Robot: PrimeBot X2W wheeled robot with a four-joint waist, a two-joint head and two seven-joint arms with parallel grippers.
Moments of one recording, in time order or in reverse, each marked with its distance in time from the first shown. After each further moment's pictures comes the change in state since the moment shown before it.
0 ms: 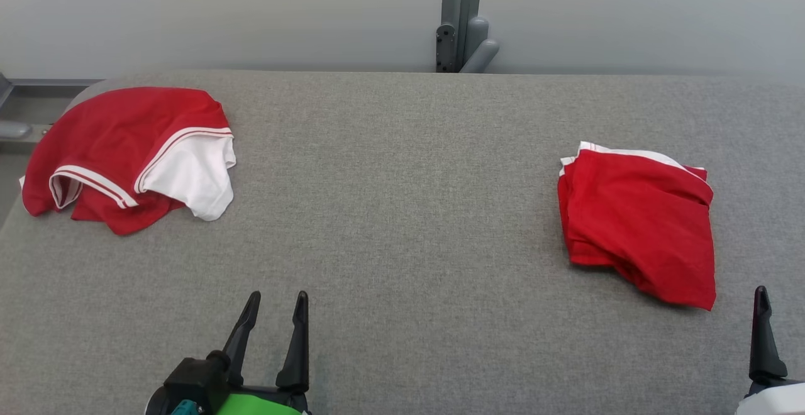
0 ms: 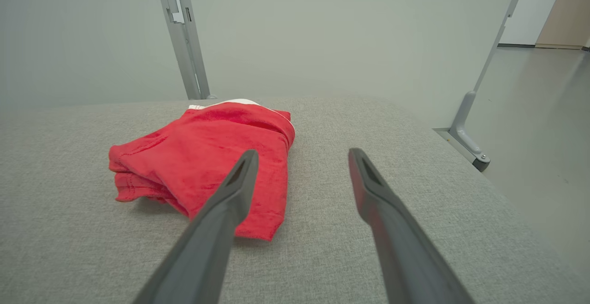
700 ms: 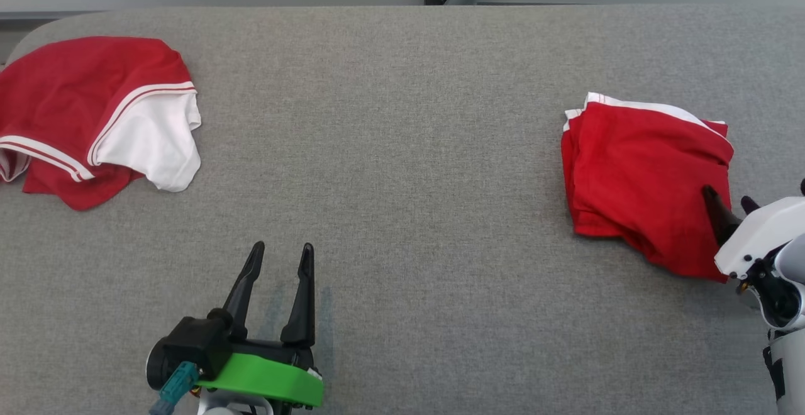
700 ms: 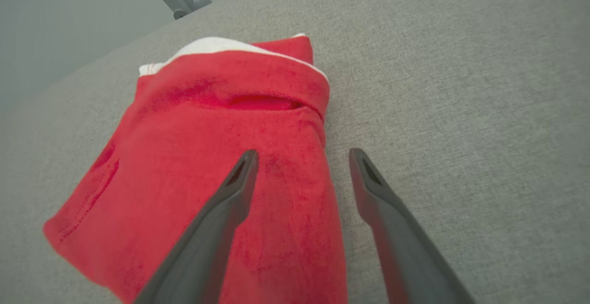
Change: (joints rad) left arm -0.096 -0.001 -0.021 -0.039 -0.001 0.014 0.000; right arm -0.514 -0.107 0.055 0.305 0.288 0.000 0.642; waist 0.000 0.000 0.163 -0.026
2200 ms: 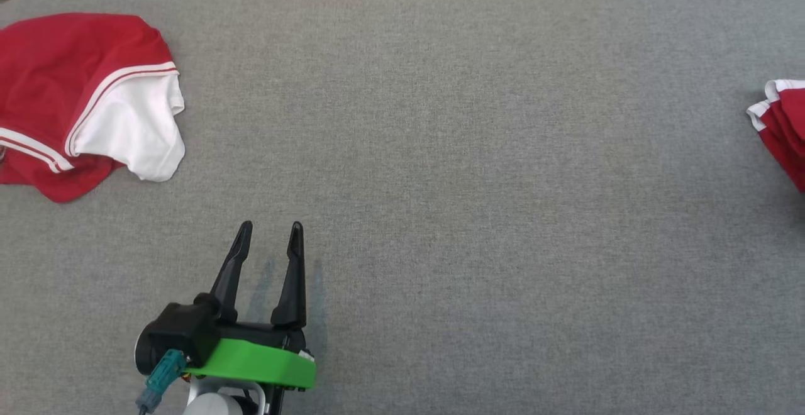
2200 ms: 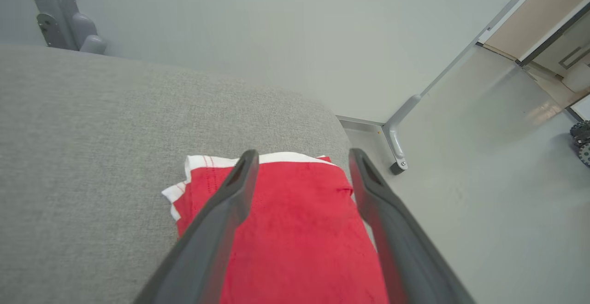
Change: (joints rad) left arm -0.041 0.000 0.014 -0.032 -0.004 0.010 0.000; right arm -0.219 -0.334 0.049 0.207 -0.370 0.001 -0.310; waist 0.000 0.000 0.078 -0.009
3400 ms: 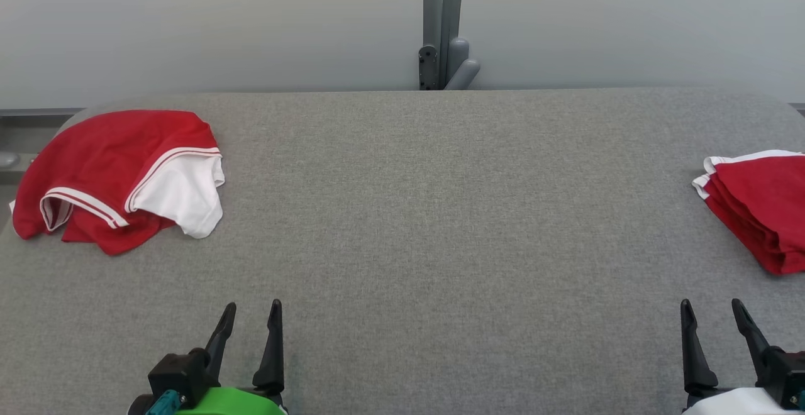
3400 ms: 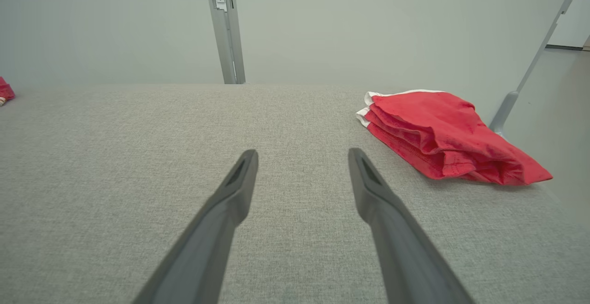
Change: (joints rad) left arm 0.077 0.000 0.095 0.245 0.019 -0.054 0.000; right arm 0.731 0.469 0.036 -0.476 0.018 0.000 -0.332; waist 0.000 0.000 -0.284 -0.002
